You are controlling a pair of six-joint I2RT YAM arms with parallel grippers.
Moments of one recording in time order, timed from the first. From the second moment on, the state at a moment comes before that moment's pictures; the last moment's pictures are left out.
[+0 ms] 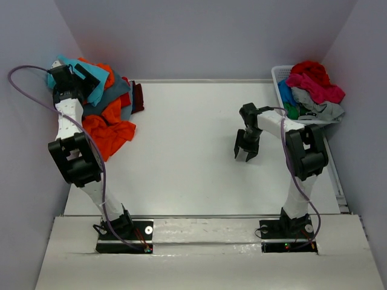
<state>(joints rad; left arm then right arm) 0.38 1.88 1.68 -0.27 0.17 -0.57 0.31 1.94 1.37 -0.96 -0.13 0.60</state>
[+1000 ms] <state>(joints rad) 0.34 1.67 1.67 -0.32 0.17 -0.45 0.32 1.97 1.45 -0.93 -0.22 0.50</state>
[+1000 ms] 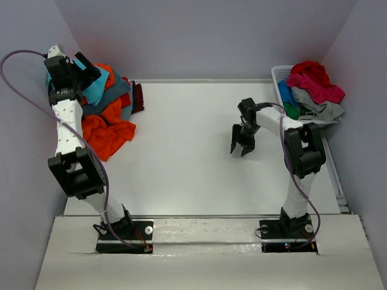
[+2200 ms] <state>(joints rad) 0.05 1.77 1.86 -0.45 0.00 -0.38 0.32 1.84 1.65 -0.97 -0.13 0.51</state>
